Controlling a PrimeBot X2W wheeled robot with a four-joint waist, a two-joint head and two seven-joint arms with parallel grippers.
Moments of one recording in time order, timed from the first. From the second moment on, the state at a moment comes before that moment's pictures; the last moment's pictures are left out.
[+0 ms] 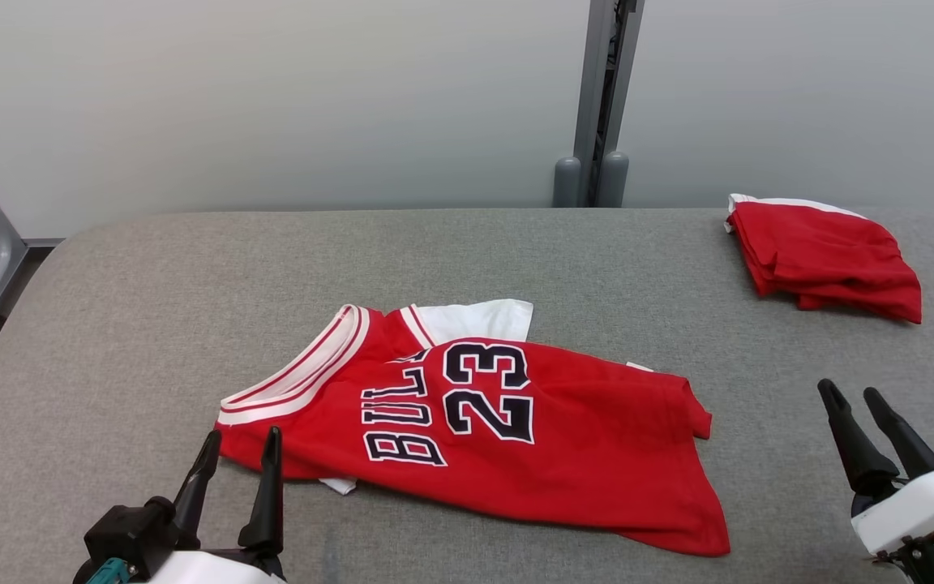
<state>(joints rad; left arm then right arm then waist) 0.06 0.14 -0.16 0.15 -0.44 0.01 -0.21 -0.08 -0.33 0.13 0.25 0.84 0.13 -0.01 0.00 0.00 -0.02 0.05</state>
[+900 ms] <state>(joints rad) 0.07 0.16 -0.17 0.14 -0.45 0.03 -0.20 0.05 -0.12 0.05 0.17 0.34 0.13 -0.26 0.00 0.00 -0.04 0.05</state>
